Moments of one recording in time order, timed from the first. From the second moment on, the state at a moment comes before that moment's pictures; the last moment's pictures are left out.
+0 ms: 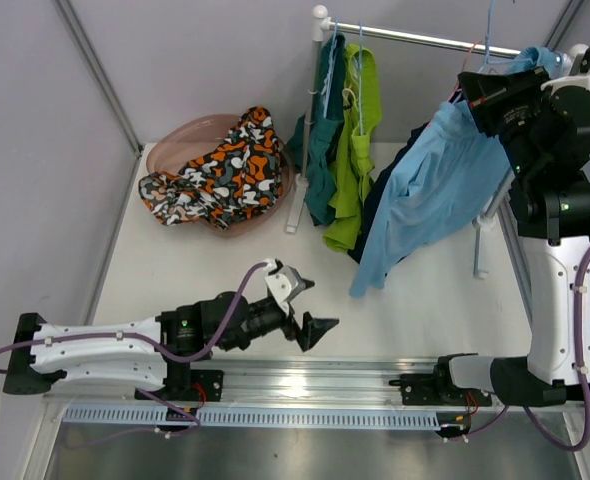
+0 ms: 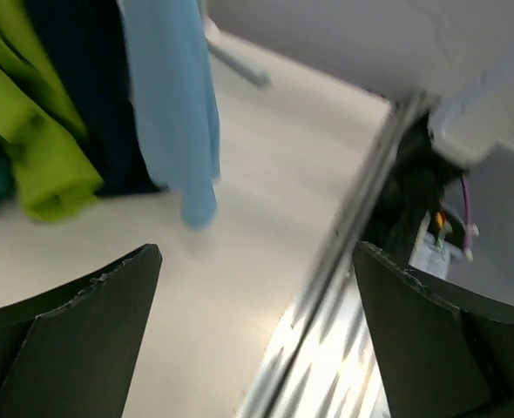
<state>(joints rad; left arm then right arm) -1.40 0.85 0.67 0.07 -0.30 -0.19 0.13 1.30 1.96 -0.53 0.01 0.96</state>
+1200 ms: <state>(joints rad) -1.29 1.31 0.95 0.38 -0.16 -0.07 0.10 1.22 1.83 -0.51 -0.10 1.01</state>
